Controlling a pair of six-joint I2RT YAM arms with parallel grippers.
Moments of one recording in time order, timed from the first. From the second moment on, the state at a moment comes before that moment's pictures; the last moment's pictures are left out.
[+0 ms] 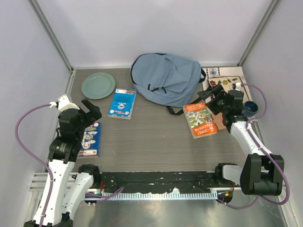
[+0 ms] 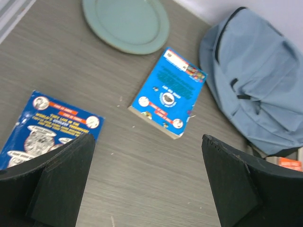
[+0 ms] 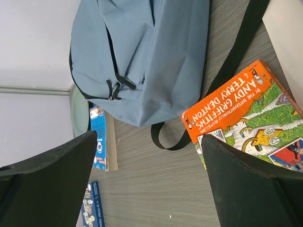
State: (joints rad) left arm -0.14 0.63 0.85 -0.59 -0.25 -0.56; right arm -0.05 1.18 0.70 0.06 -0.29 0.88
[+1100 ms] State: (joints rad) left arm -0.14 0.73 0.73 -0.51 -0.07 -0.67; right arm 0.41 1.56 0.90 0.08 0.06 1.07
